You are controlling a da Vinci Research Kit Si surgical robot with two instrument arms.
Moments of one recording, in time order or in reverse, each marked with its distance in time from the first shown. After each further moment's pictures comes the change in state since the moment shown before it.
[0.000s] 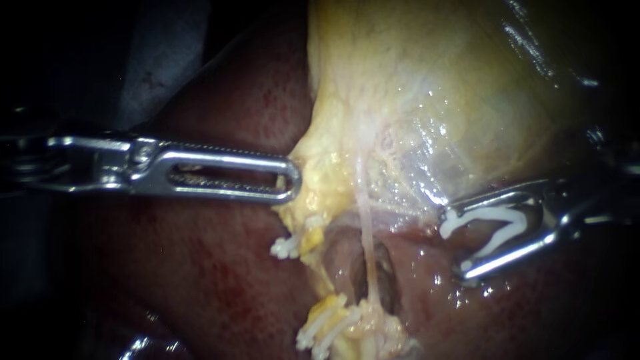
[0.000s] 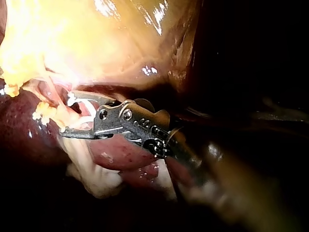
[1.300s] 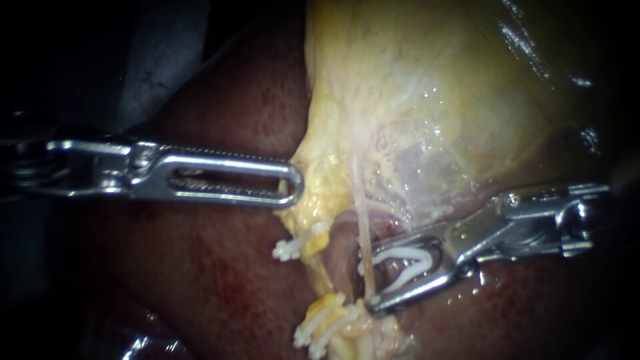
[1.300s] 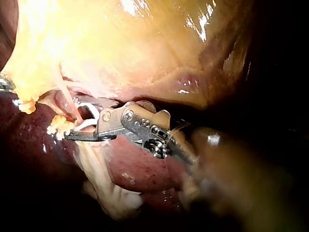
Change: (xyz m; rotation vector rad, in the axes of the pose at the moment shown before) right arm -0.004 0.005 0.010 0.030 -0.041 0.007; left arm 0.000 0.000 0.000 -0.002 -0.002 -0.001
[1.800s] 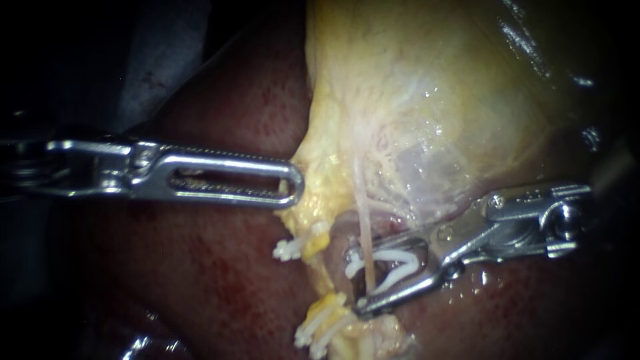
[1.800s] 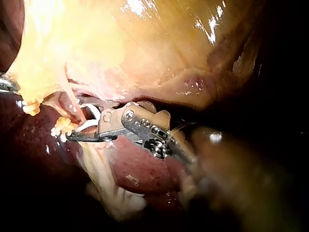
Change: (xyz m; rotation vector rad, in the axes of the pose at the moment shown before) right arm 0.000 0.000 0.001 0.010 -0.007 0.005; left arm 0.000 0.000 0.000 0.000 0.000 0.000
